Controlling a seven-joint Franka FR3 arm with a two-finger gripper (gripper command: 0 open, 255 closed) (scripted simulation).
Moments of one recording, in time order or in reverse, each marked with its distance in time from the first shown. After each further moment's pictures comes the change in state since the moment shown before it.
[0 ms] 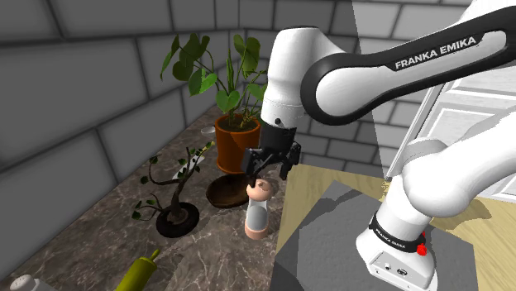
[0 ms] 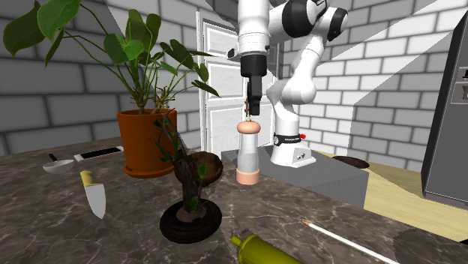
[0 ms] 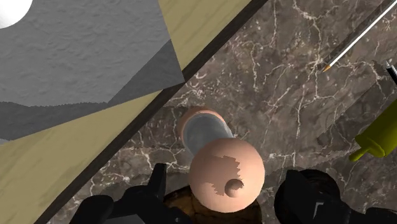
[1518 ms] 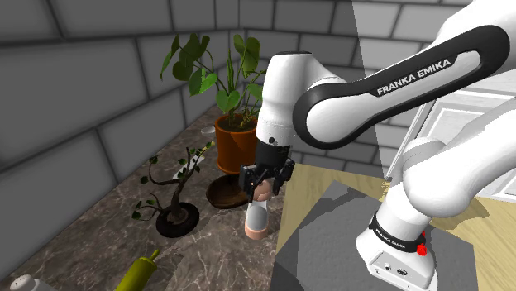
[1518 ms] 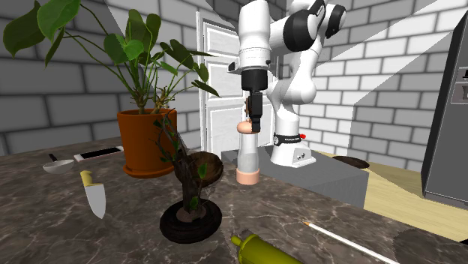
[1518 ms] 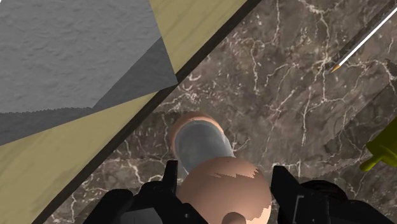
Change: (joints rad) arm 0.004 0.078 0.048 -0.045 0.028 0.133 0.013
